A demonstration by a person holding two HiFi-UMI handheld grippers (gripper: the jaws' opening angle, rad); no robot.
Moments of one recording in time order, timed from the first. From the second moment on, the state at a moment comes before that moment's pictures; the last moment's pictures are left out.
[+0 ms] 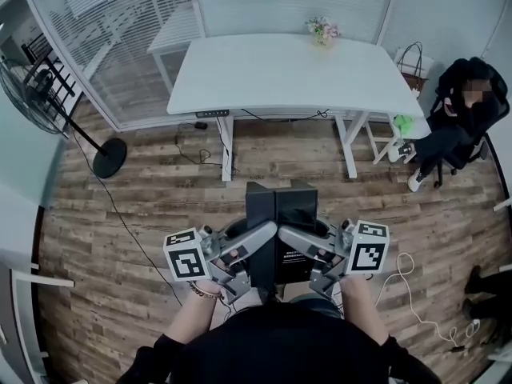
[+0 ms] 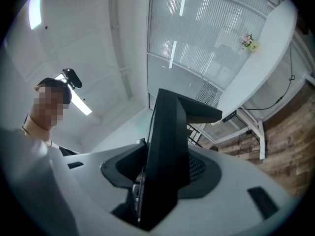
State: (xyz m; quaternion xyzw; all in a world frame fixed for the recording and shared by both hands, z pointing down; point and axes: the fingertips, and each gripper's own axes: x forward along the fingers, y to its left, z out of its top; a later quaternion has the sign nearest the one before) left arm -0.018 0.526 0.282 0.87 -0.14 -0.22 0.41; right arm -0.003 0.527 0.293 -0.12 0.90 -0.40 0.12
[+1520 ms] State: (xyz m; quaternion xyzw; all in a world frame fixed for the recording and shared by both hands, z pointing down) left arm 0.013 0.355 0.275 0.87 -0.14 -0.23 0.41; right arm 0.028 0.355 0.285 -0.11 0.91 -0.39 0.11
